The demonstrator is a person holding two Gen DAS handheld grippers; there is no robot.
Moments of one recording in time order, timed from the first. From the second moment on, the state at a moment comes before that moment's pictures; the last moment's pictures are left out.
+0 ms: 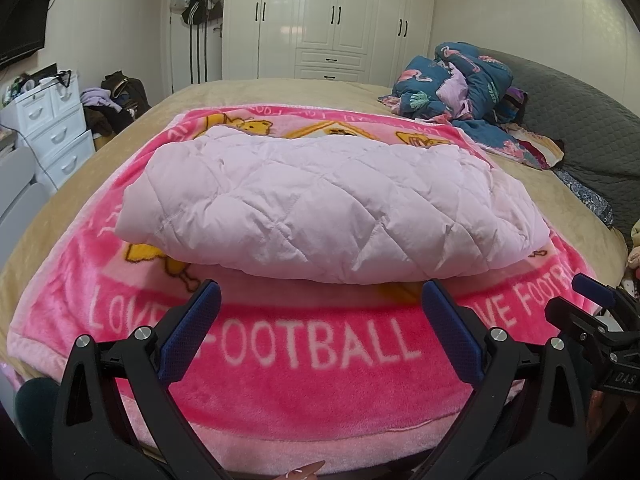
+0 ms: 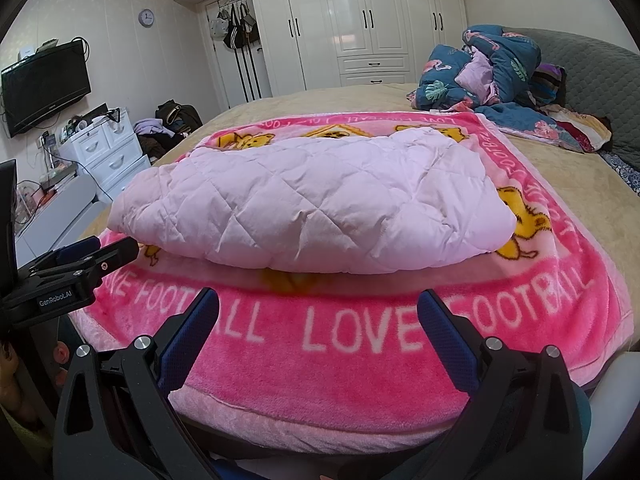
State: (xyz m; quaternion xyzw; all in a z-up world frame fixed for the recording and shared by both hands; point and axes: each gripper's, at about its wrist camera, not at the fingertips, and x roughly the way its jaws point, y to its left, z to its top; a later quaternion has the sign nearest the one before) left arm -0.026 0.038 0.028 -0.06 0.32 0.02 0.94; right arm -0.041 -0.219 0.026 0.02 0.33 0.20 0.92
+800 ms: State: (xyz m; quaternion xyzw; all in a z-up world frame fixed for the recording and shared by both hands) left arm 0.000 0.144 0.014 -0.11 0.36 0.11 0.92; right arm -0.036 -0.364 0.026 0.07 0.30 0.00 0.95
